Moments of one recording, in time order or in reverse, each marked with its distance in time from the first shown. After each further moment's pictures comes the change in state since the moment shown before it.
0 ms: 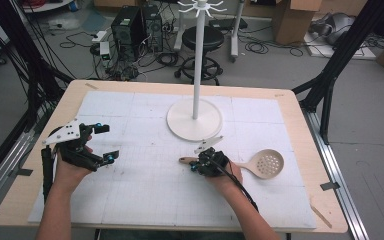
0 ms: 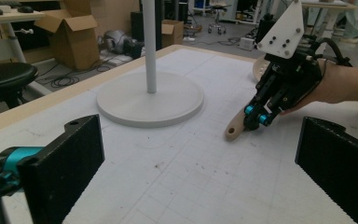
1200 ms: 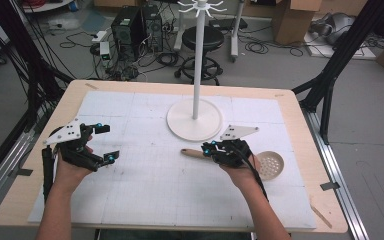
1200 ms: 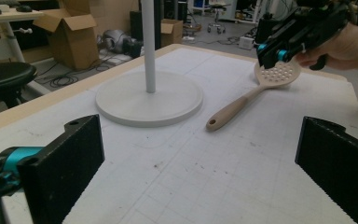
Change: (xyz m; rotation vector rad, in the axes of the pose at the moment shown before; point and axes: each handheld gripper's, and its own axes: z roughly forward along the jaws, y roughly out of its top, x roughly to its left) left arm 0.000 0.000 0.001 0.004 -0.004 0.003; right arm -0.015 0.002 -0.084 -0.315 -0.017 0.027
